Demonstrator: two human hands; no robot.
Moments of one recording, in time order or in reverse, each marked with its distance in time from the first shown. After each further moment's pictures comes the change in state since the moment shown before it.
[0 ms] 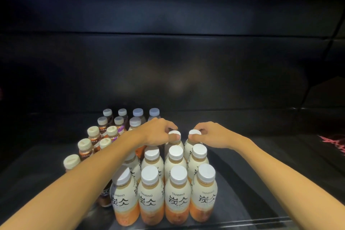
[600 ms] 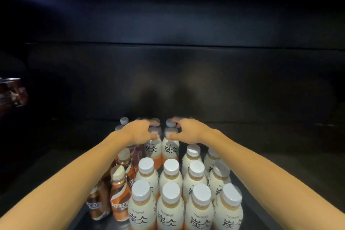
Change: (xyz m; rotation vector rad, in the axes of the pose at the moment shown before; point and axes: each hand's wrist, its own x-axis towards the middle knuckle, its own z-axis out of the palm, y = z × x) left_hand -0.016 -0.093 -0.063 0.234 0.151 -0.209; right_hand 0.087 -0.099 0.029 -0.280 -0.039 -0.211
